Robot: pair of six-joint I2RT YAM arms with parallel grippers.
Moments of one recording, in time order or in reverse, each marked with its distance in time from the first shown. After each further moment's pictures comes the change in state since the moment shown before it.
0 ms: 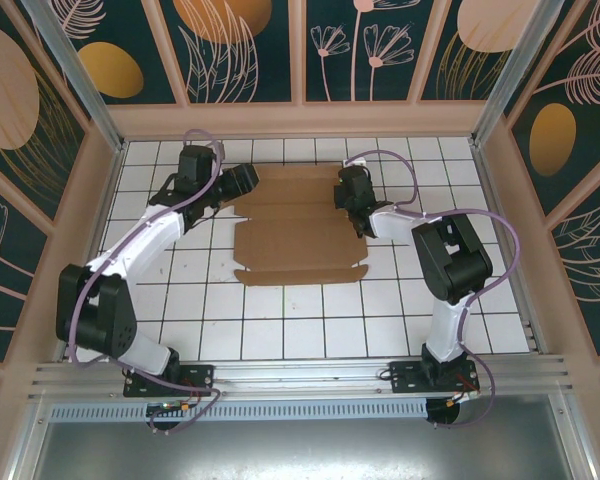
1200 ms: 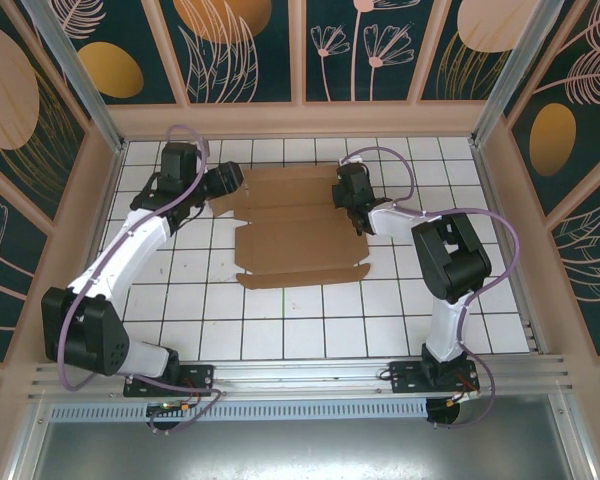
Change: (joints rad) left arm 0.034 -0.098 0.060 -0.142 -0.073 0.114; right arm 0.001 0.010 0.039 -0.050 -0.012 -0.056
